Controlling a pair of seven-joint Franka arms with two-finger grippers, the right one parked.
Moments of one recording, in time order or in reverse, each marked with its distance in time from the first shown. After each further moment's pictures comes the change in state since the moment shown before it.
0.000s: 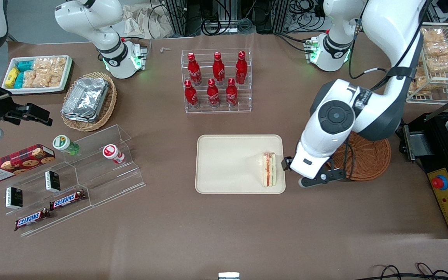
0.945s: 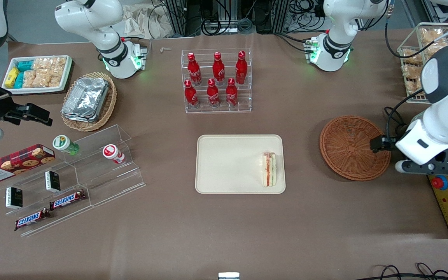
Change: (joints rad) arm -0.019 -0.227 0.426 0.000 -0.192 -0.235 0.744
